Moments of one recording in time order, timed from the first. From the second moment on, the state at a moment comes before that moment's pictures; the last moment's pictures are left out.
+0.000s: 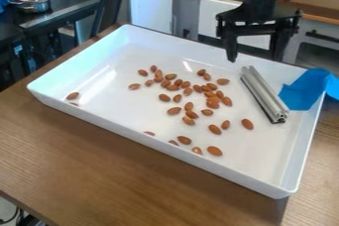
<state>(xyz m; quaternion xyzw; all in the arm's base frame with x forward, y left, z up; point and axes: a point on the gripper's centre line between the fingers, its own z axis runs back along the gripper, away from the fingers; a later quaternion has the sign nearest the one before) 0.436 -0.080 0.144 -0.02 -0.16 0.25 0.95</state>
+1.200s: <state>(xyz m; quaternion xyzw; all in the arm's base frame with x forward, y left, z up) 0.476 -0.108 0.091 0.01 -0.16 0.28 0.95</state>
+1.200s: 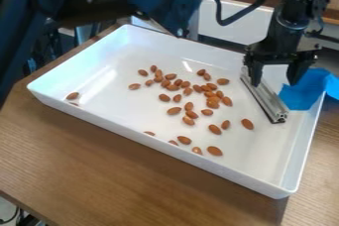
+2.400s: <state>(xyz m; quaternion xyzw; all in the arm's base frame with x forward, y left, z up) 0.477 -0.109 0.068 0.04 -0.14 0.29 0.95</state>
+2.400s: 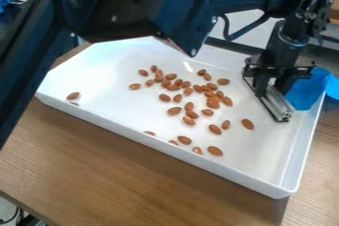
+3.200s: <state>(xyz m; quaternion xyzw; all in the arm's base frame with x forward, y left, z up) 0.459 -0.065 0.063 0.02 -0.15 0.27 0.95</state>
